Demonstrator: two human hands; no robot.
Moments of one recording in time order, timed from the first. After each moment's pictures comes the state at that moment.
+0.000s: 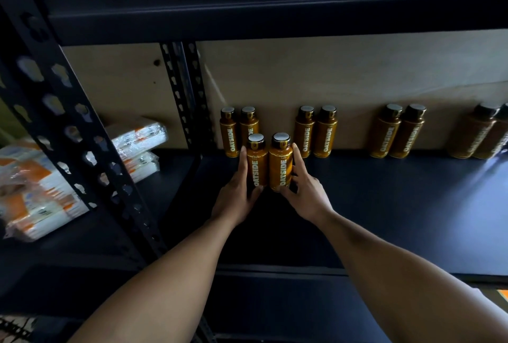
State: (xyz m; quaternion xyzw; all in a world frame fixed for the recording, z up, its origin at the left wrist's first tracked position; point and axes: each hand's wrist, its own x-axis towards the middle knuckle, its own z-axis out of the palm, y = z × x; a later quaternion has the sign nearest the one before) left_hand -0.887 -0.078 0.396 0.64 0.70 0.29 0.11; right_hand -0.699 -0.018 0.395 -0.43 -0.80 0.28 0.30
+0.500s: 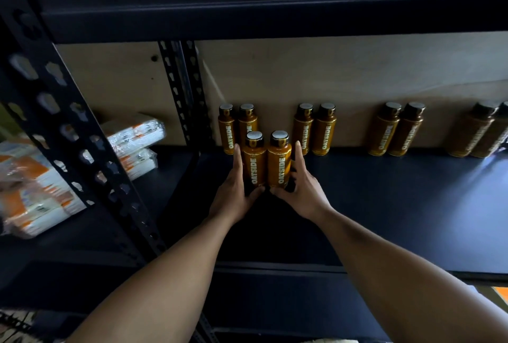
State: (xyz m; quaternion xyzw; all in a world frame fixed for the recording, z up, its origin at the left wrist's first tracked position) left_hand -0.885 -0.081 0.398 0.62 0.71 0.32 0.13; right_hand -0.697 -0.013 0.391 -0.44 -0.78 0.32 0.30
